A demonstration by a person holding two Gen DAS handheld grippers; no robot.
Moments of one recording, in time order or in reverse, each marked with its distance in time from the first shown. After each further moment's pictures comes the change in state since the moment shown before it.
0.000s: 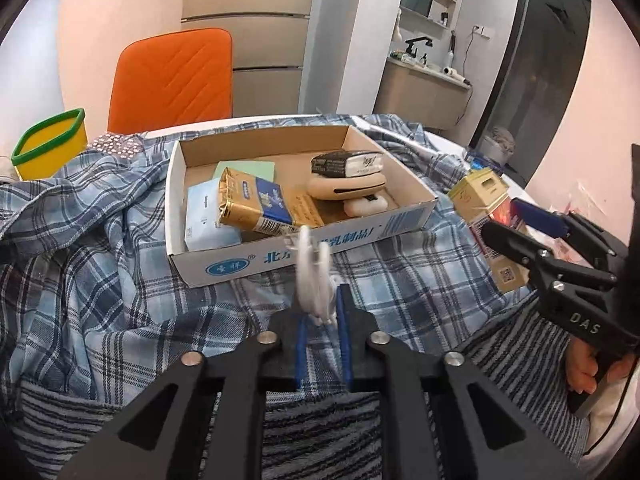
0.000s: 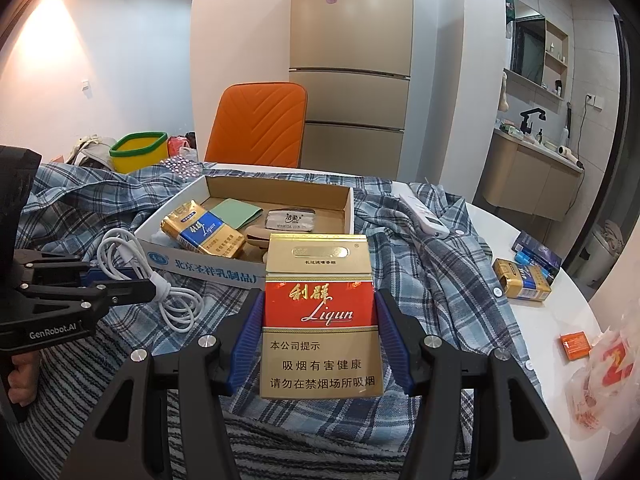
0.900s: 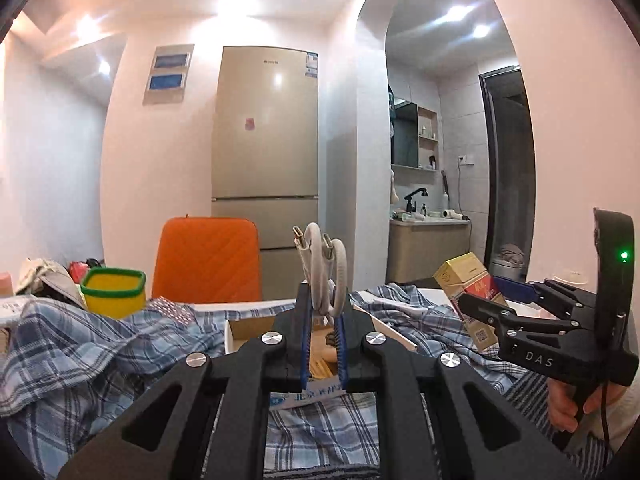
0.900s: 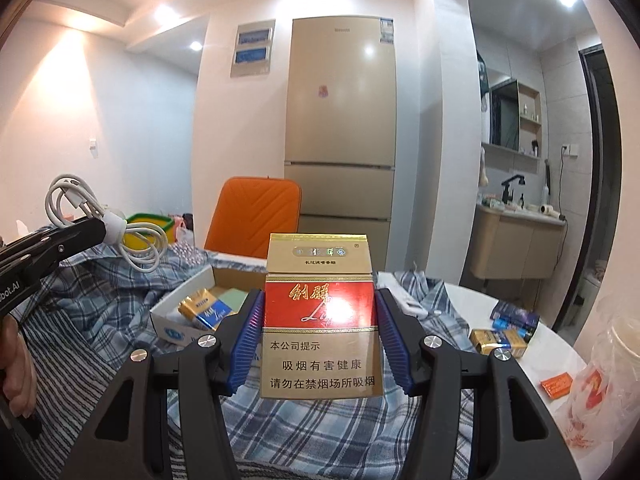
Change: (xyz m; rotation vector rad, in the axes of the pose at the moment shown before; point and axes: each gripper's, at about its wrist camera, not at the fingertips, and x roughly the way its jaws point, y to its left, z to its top) left arm -0.108 -0.016 -0.017 0.101 -0.671 0.111; right arm -0.059 0.007 -0.001 0.006 -0.382 -0.037
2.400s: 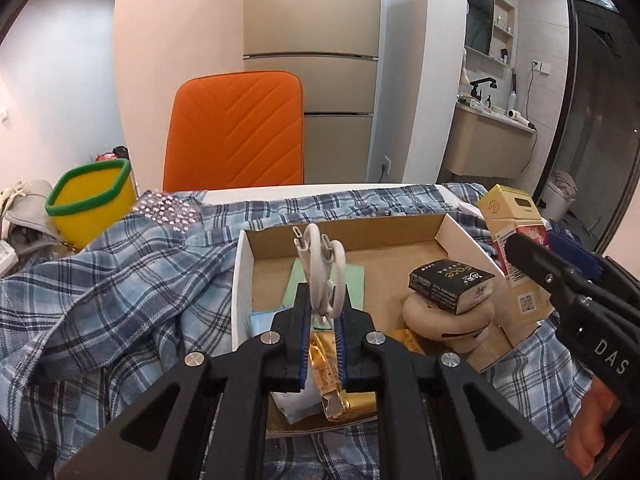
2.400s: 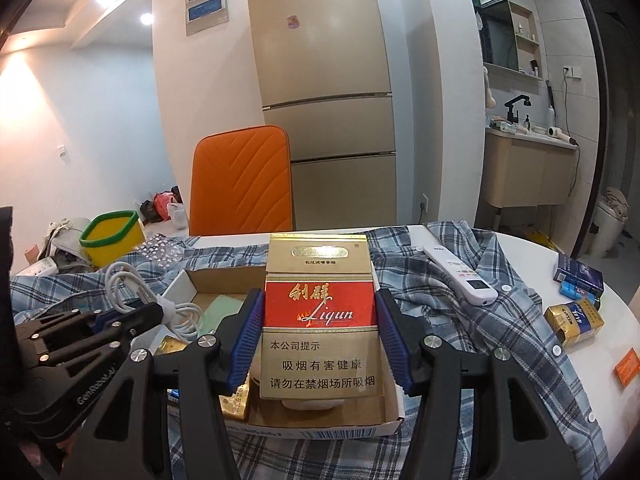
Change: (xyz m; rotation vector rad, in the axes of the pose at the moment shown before) left arm 0.179 0.038 -0.029 -0.097 0.539 0.151; right arm 0.161 0.006 0.020 0.171 0.267 0.005
